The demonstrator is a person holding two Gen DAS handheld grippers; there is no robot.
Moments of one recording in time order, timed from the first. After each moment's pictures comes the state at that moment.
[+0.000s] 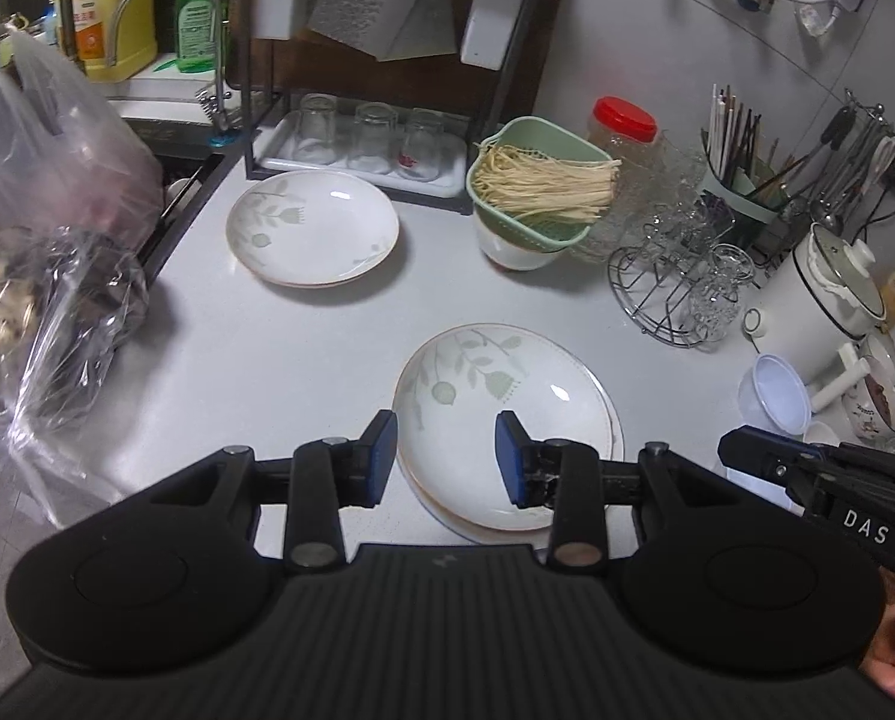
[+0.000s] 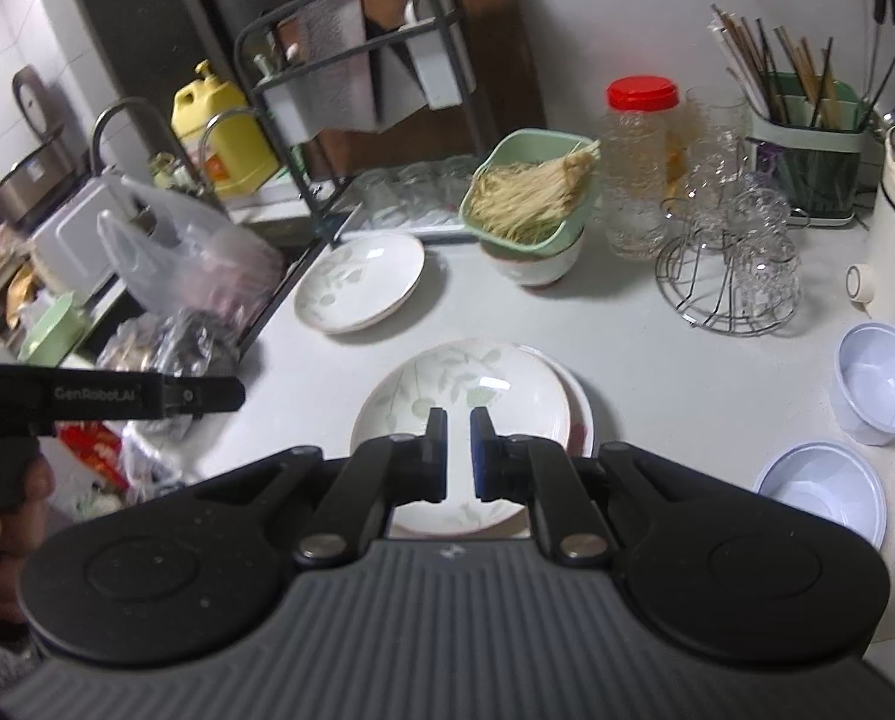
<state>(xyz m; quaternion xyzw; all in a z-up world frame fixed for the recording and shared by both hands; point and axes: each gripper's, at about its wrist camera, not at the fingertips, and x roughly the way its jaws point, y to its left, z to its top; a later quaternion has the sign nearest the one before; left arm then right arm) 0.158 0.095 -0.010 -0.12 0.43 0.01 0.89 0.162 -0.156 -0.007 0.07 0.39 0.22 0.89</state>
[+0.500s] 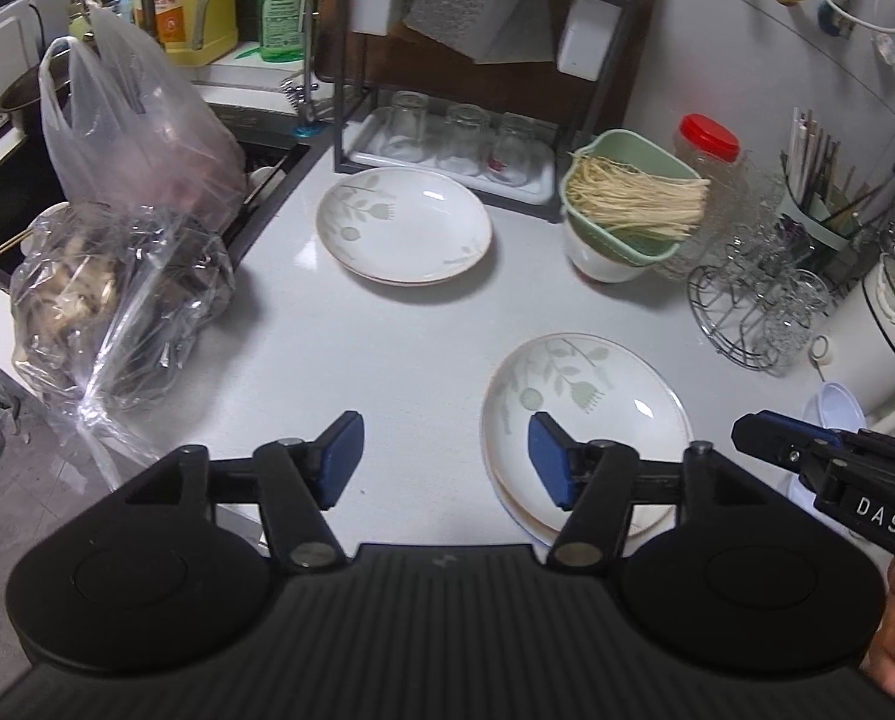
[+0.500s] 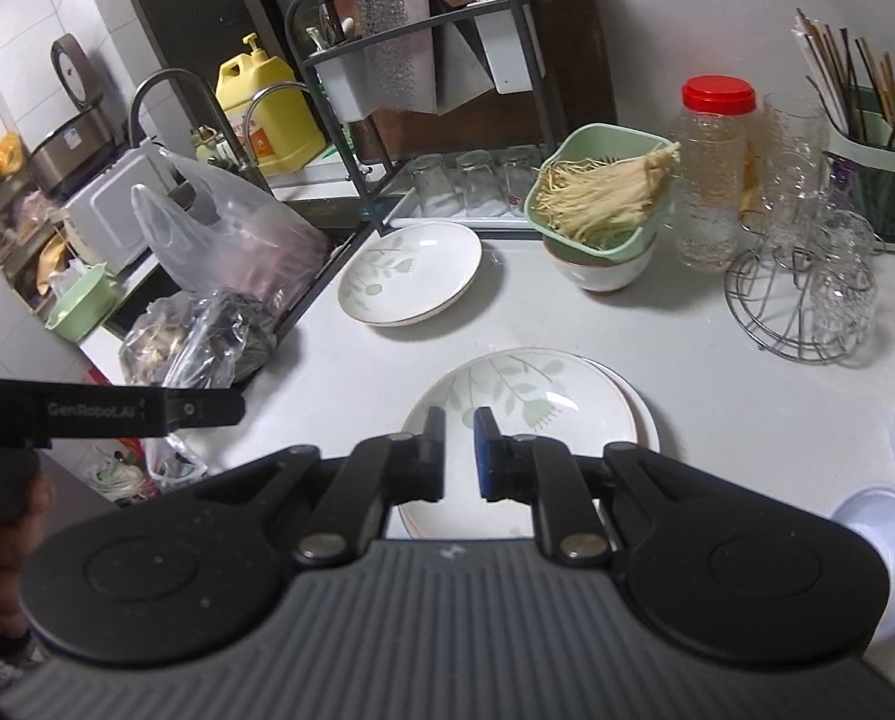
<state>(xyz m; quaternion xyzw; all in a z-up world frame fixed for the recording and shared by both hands) 0.160 0.132 -0.009 -0.12 0.44 0.08 0.89 0.188 -0.118 -0.012 0.05 0.39 0.26 0.88</state>
